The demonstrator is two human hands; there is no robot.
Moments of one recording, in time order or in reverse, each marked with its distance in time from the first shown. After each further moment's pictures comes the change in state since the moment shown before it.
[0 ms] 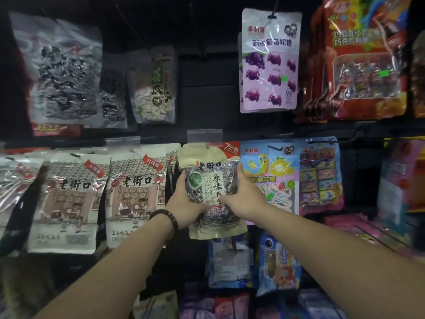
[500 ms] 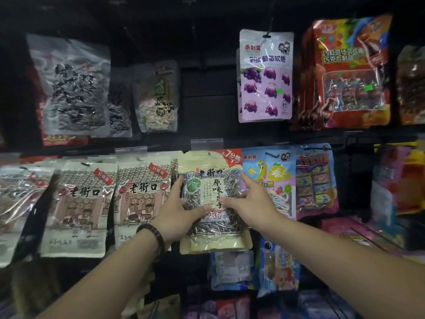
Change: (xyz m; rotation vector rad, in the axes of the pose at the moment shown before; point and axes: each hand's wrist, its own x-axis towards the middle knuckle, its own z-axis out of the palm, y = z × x) left_hand -0.051 0.012 -0.023 -0.036 0.028 0.023; right_hand -0.047 -0.018 -0.024 0.357 0.023 -0.013
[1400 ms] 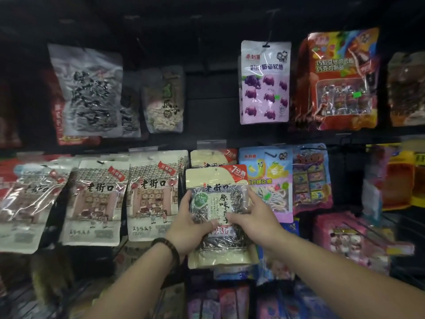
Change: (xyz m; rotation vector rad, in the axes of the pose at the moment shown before) left_hand -0.049 -0.007 0.013 -0.177 -0.072 -0.051; right_hand -0.054 0.012 0.007 0.070 -0.018 0.025
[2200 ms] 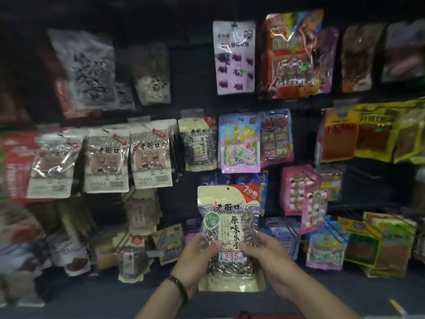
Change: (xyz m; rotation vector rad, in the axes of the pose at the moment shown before) left_hand -0.225 -0.070 0.093 -0.304 -0.093 -0.278; right_hand -0.253 0.085 -0.050 0.353 -0.068 0.416
